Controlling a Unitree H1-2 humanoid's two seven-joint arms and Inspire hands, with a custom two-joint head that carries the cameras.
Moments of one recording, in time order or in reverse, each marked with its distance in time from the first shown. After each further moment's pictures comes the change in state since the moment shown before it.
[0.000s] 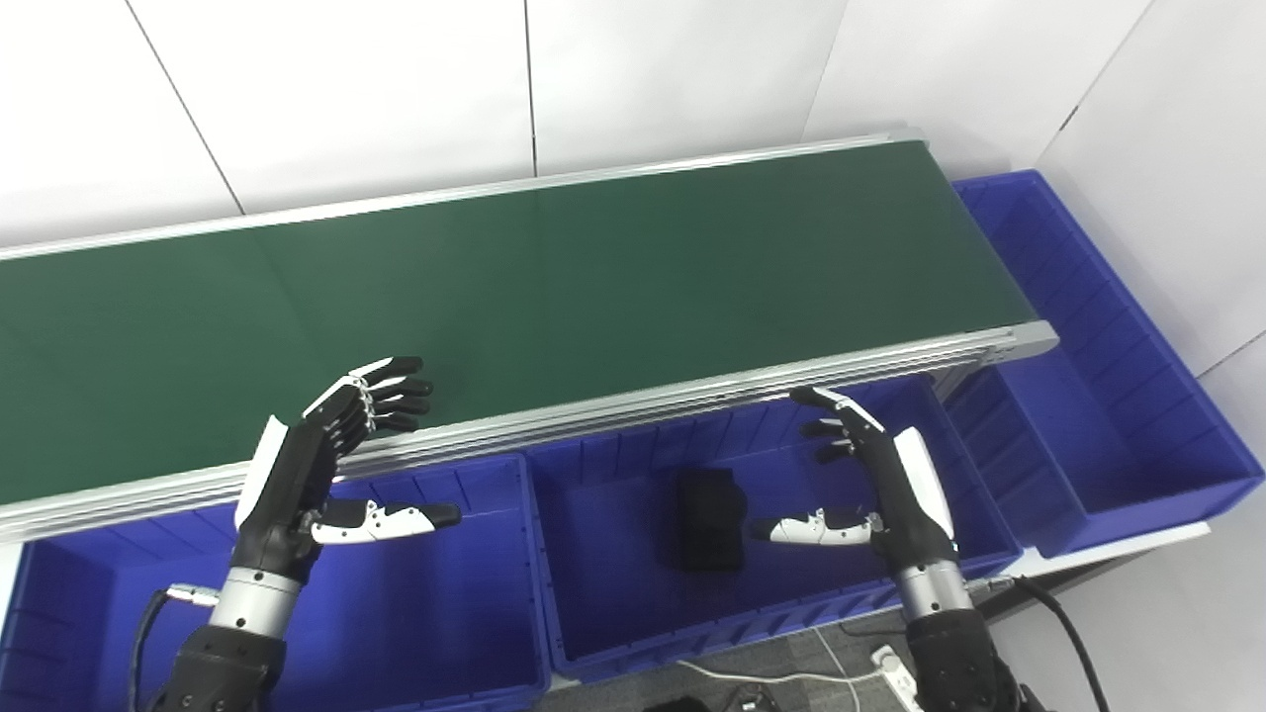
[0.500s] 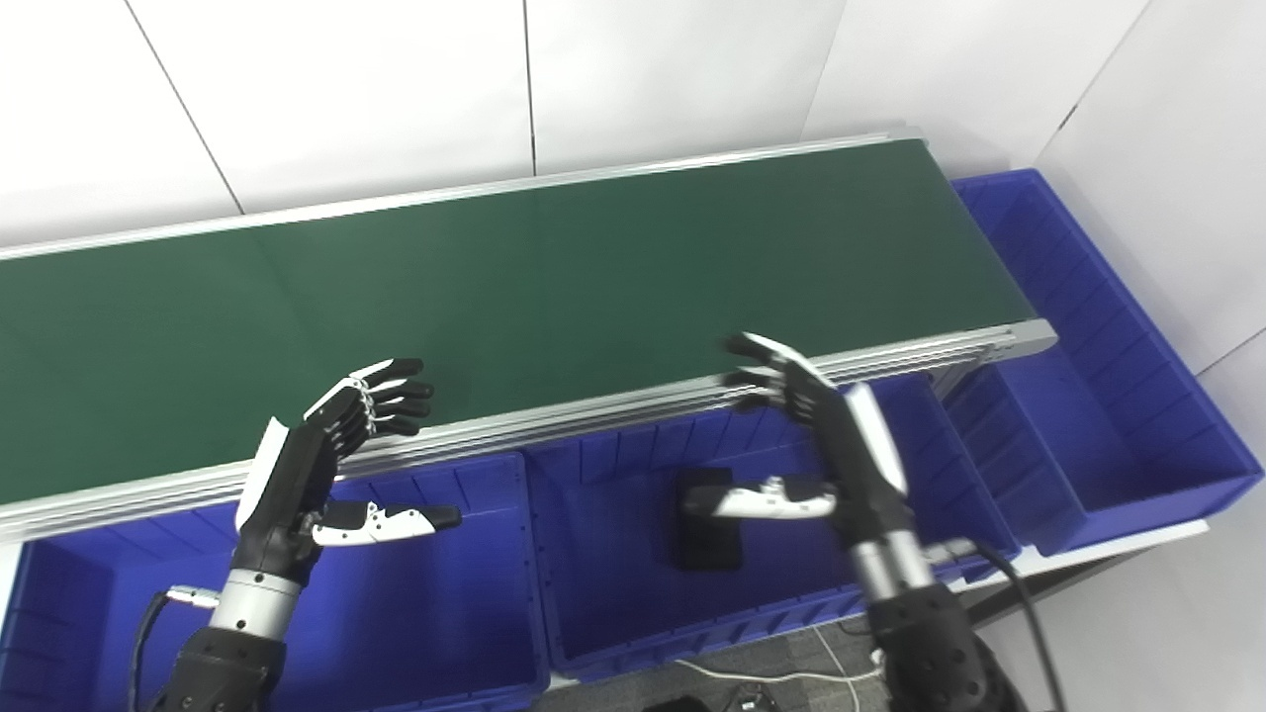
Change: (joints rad) left arm 0.001 0.001 -0.004 0.000 0.006 0.002 -0.002; right arm -0.068 0.067 0.189 -0.312 0.185 0.052 0.177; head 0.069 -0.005
